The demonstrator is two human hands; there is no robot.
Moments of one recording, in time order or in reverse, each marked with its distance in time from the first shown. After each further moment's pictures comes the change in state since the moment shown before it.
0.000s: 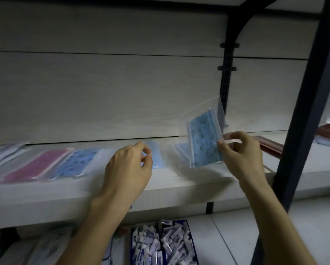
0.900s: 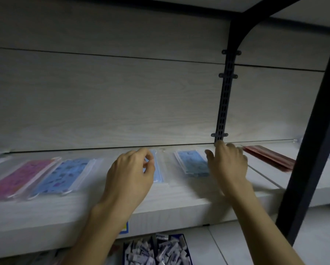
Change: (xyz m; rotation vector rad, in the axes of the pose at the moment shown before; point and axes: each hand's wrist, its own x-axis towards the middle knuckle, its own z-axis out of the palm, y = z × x) left_hand 0.029 -0.014 0.021 -0.068 0.002 0.047; right_hand 0.047 0.022 0.054 -0.961 0.041 -0.139
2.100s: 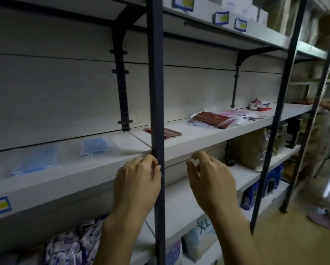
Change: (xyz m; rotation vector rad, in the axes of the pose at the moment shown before) left_hand -0.144 0.223 0.054 -0.165 -0.173 0.263; right_hand -0.178 0.197 -0.161 0.075 0.139 0.048
